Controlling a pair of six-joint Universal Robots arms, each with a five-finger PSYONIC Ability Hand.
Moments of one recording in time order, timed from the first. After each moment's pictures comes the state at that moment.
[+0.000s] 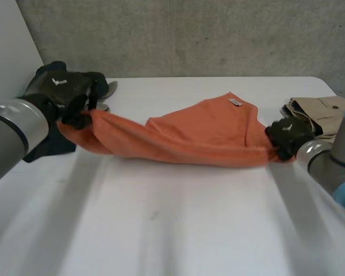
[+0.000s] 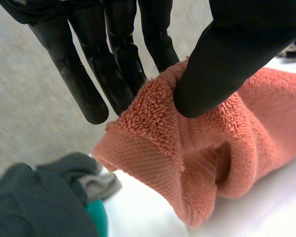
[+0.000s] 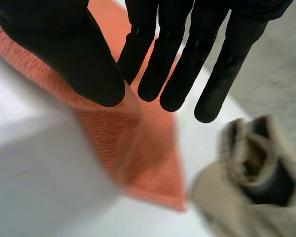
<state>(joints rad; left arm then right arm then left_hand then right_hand) 4.38 -1.69 -1.41 2.92 -1.46 3.38 1.71 -0.96 1.42 -0.14 1.33 2.53 1.15 1.19 1.19 1.20 0.98 1.13 1.18 1.18 1.19 0.99</state>
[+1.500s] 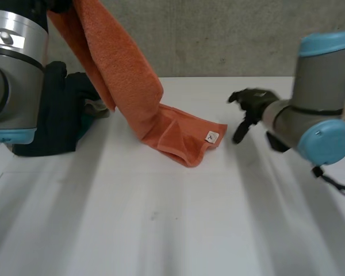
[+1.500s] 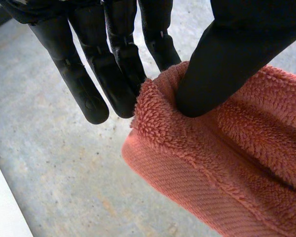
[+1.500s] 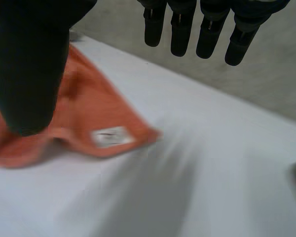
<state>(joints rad) 4.33 -1.73 -1.35 3.78 -1.51 3.55 2.00 -0.82 0.80 0.43 1.53 3.09 1.15 1.20 1.20 1.20 0.98 0.29 0.28 0.26 0.28 0.06</state>
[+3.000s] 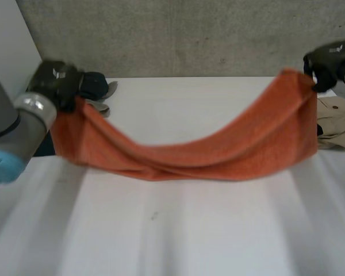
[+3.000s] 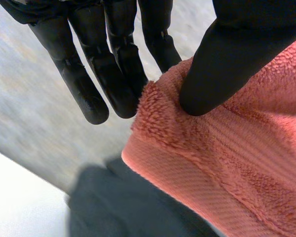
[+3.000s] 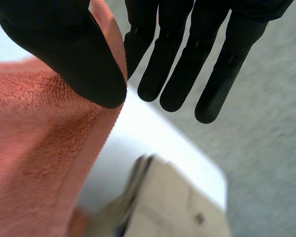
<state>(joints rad) 4.46 -1.96 -1.31 3.25 -1.50 3.71 1.67 -0.97 0.71 0.50 1.39 2.66 1.15 1.20 1.20 1.20 0.98 1.13 1.18 1.19 1.20 1.00</state>
